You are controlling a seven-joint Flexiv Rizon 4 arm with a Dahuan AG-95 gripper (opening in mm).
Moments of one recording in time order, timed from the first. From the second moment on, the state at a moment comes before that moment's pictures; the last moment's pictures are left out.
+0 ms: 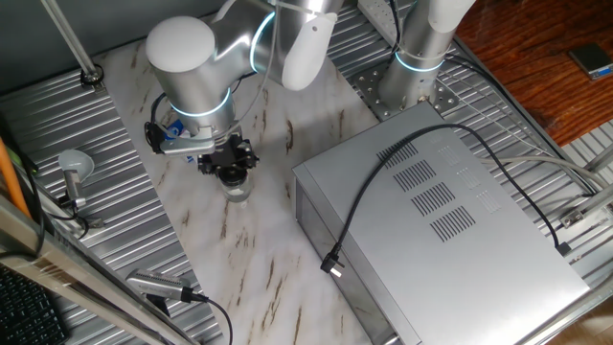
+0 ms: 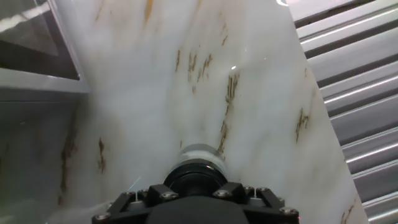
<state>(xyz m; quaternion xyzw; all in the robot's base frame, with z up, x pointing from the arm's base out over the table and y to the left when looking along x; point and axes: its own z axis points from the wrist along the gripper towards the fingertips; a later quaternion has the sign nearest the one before) 0.551 0.067 0.098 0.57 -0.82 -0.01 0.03</state>
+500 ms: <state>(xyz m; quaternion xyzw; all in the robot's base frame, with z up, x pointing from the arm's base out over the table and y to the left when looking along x) 0.550 0.066 0.099 0.53 -0.84 -0.01 0.04</state>
